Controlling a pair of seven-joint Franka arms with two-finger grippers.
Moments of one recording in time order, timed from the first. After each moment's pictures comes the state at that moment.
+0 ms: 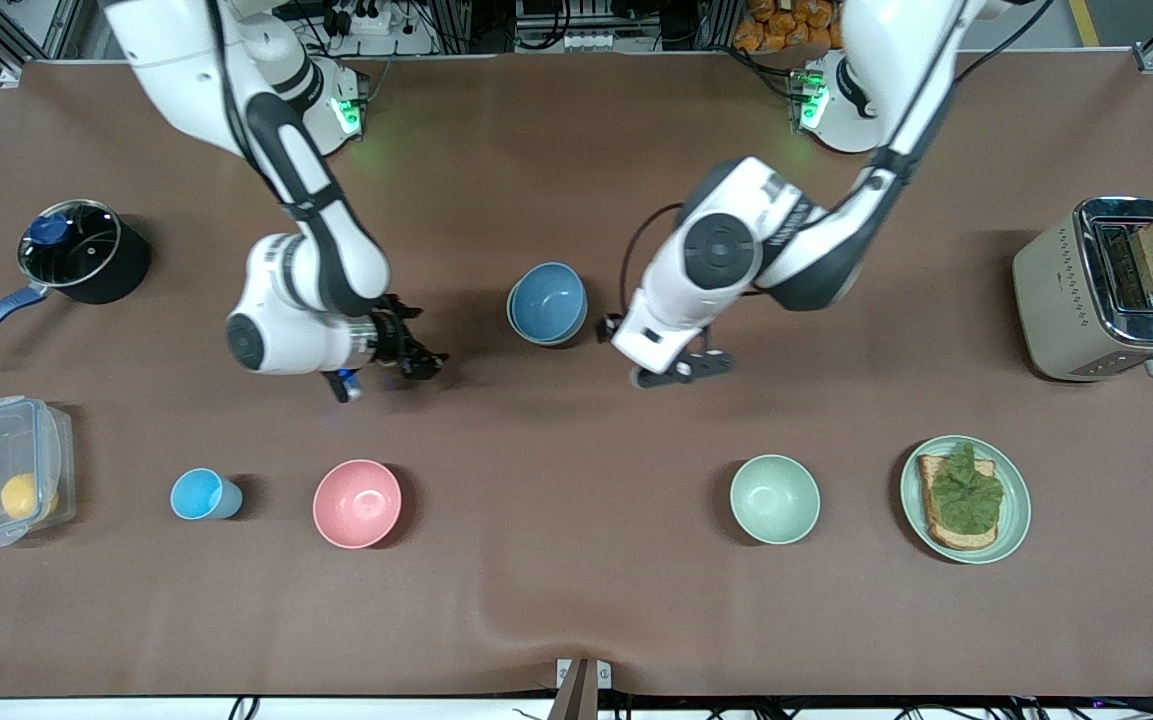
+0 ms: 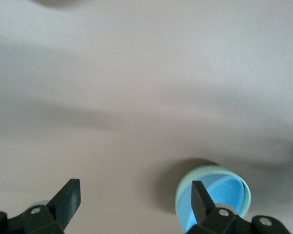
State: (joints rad) left arm -0.29 0.50 -0.38 -1.57 0.02 2.00 -0.86; right arm 0.43 0.45 -0.15 -2.03 0.62 2.07 0.87
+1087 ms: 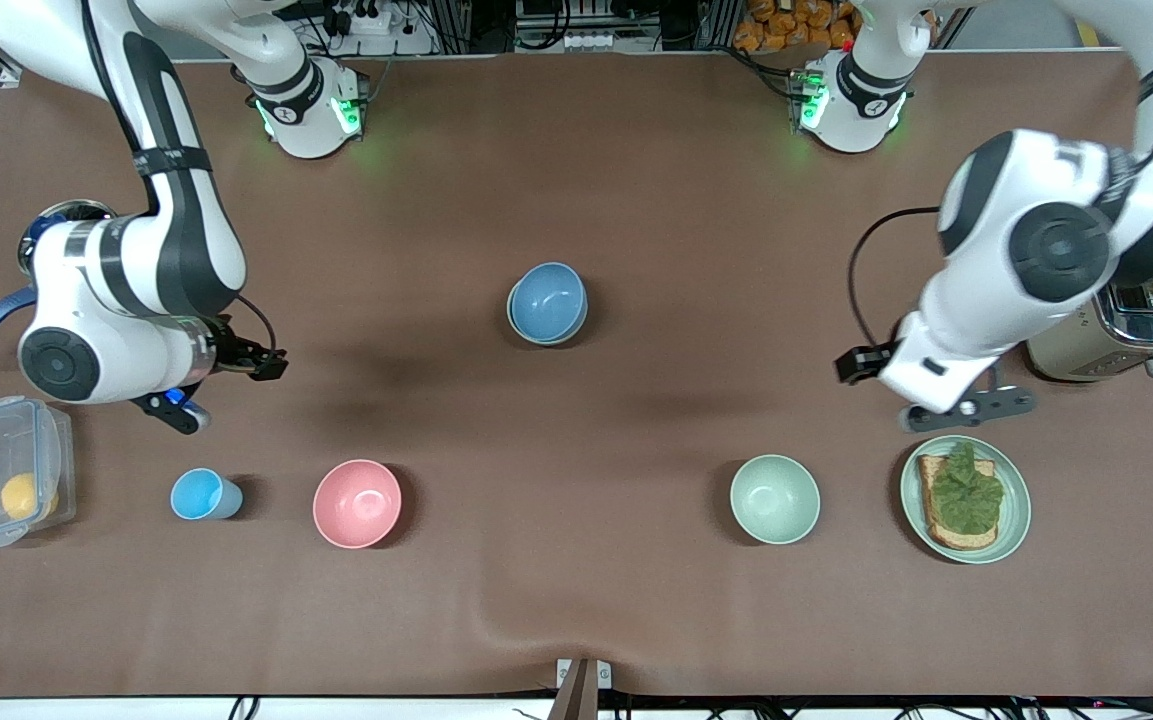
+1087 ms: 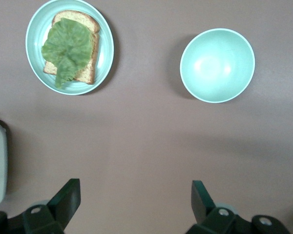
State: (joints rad) left arm 0.06 0.29 -0.37 -1.57 0.16 1.76 -0.48; right arm 0.30 0.37 -0.24 -1.69 0.09 1.62 0.57
